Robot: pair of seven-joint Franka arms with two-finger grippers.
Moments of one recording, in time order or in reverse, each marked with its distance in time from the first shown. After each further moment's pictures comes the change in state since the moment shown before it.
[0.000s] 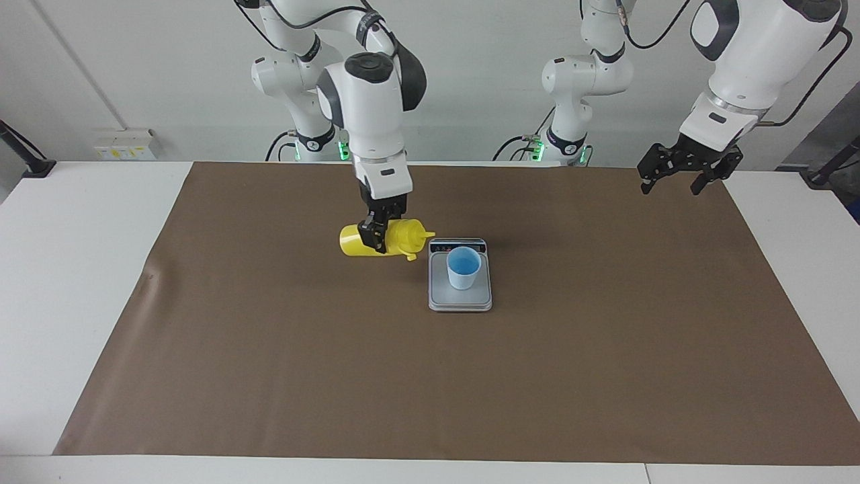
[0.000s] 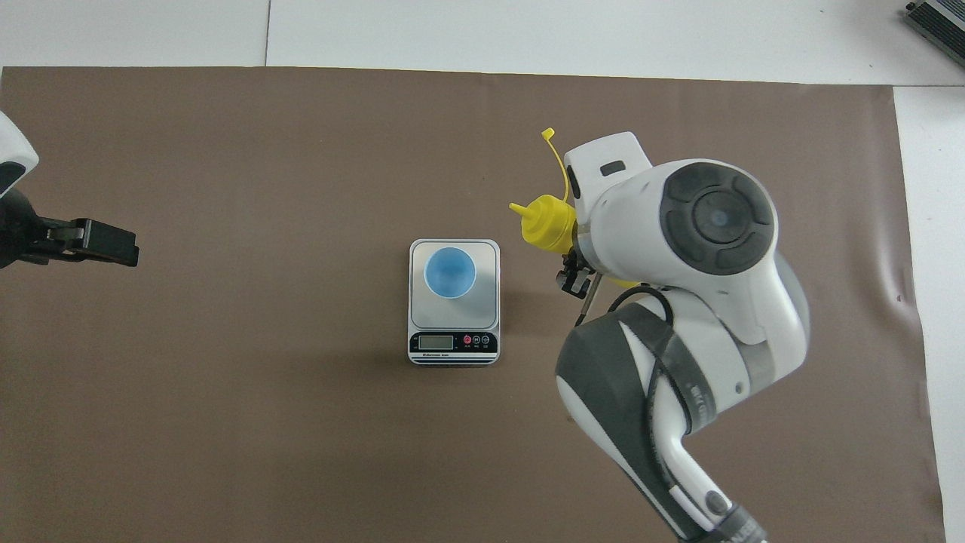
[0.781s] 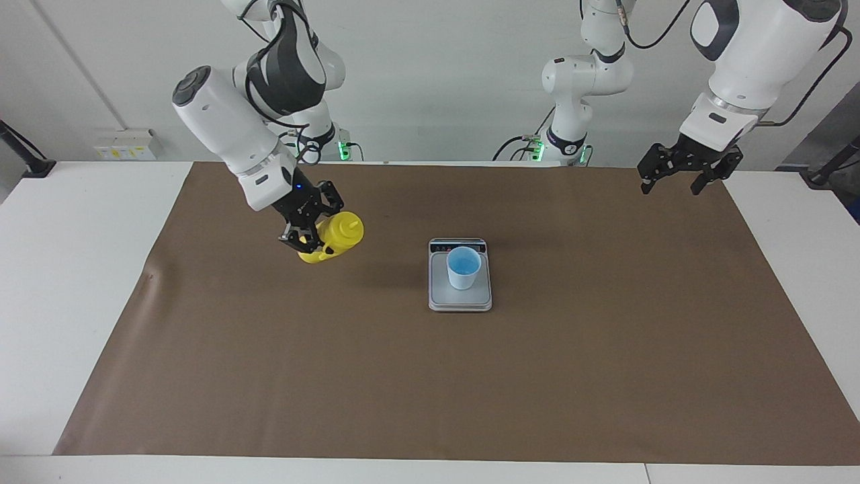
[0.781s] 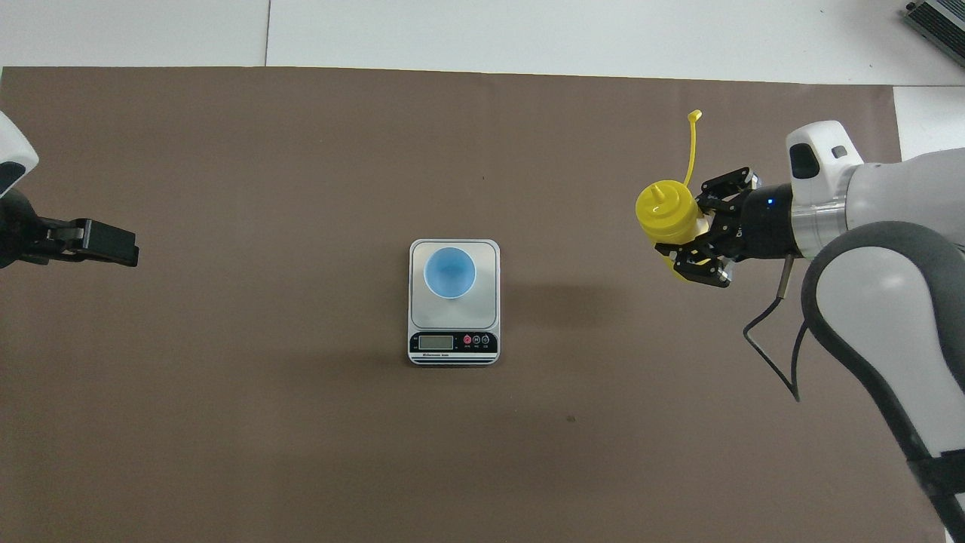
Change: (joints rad) left arm 0.000 0.000 0.000 0.000 0.000 0.000 0.000; right arm -0.338 -0.104 -0.004 -0.186 0.610 0.000 -0.598
